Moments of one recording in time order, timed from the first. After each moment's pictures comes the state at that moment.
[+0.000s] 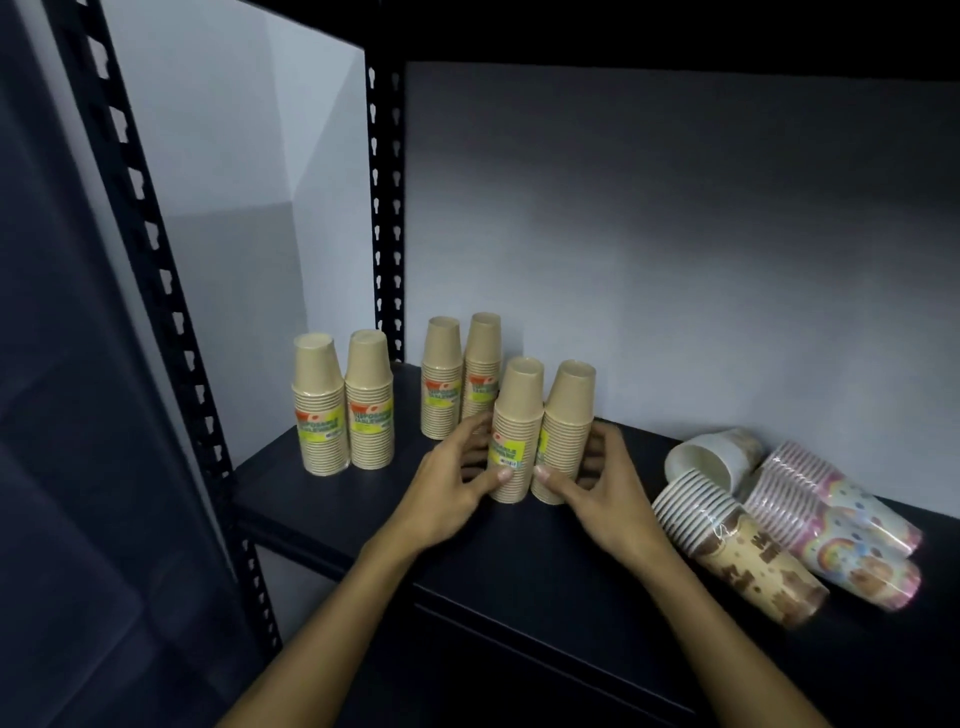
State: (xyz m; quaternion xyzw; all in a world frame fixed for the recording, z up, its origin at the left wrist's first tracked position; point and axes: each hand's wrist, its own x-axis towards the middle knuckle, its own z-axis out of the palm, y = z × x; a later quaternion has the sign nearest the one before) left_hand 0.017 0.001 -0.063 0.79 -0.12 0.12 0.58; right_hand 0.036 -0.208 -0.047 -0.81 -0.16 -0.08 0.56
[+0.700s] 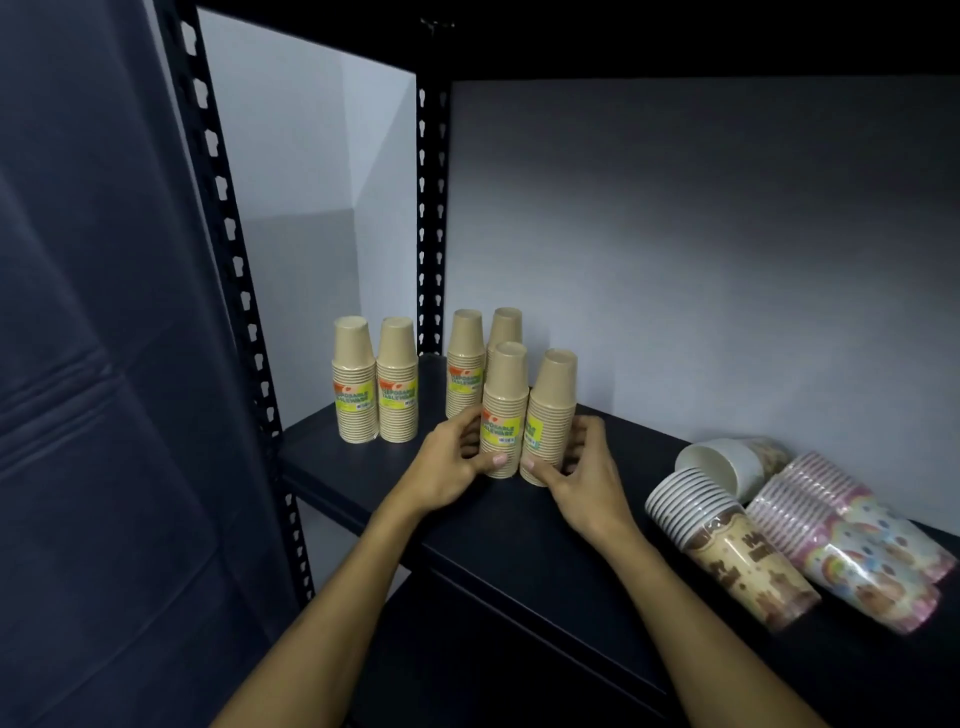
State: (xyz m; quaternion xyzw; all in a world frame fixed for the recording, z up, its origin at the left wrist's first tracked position) left_hand 0.006 -0.001 -0.059 0.82 -0.05 0.14 0.55; right_hand 0.043 -0.196 -0.056 -0.81 -0.20 -0.07 0.55
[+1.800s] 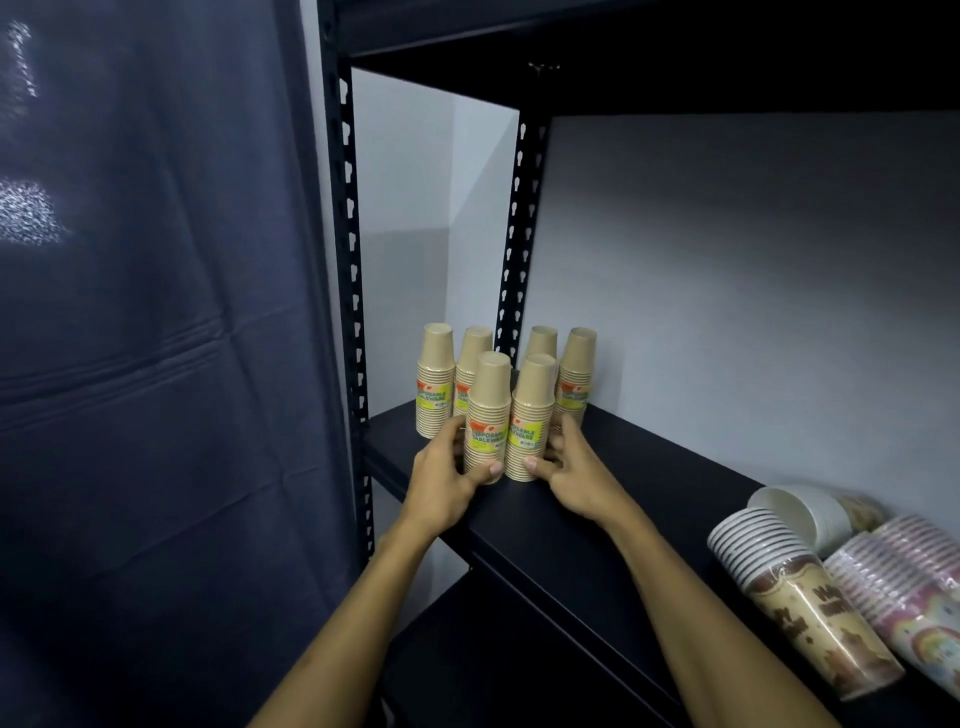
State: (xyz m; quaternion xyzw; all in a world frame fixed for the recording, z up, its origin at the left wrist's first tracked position) left_hand -0.055 0.026 -0.069 0.81 0.14 0.30 0.48; right_hand 0.054 -0.135 -0.040 -0.77 -0.34 0.16 0.51
